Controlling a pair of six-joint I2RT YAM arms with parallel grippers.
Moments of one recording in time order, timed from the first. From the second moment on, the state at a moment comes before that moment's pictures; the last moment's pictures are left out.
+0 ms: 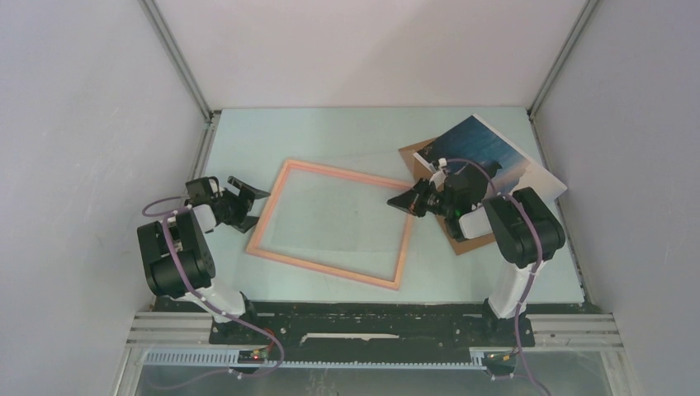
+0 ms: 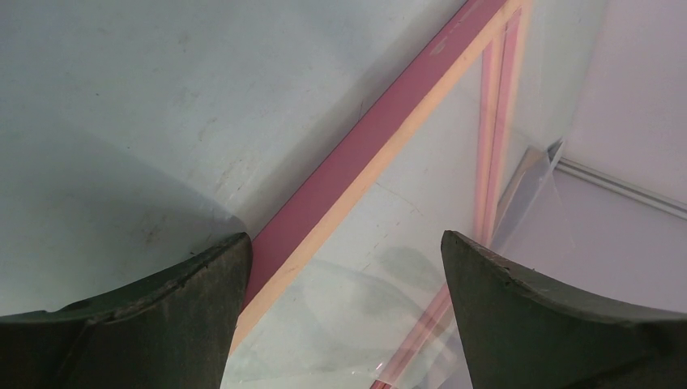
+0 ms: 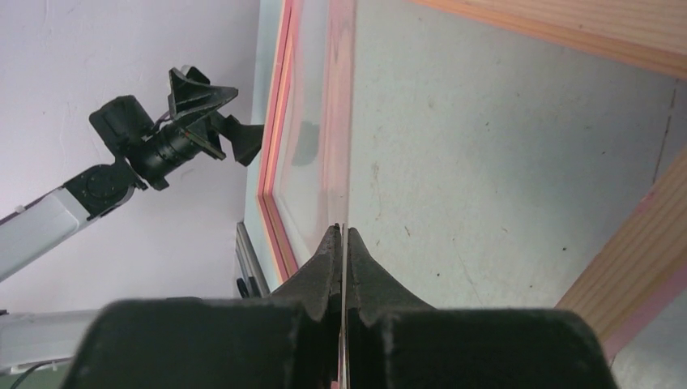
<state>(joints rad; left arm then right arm) 0.37 1.60 0.71 -0.05 0.57 -0.79 0.29 1.84 0.61 0.91 -0.68 0.99</state>
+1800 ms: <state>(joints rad) 0.37 1.60 0.71 -0.03 0.57 -0.81 0.37 1.97 0.53 1.15 -0.56 1.54</state>
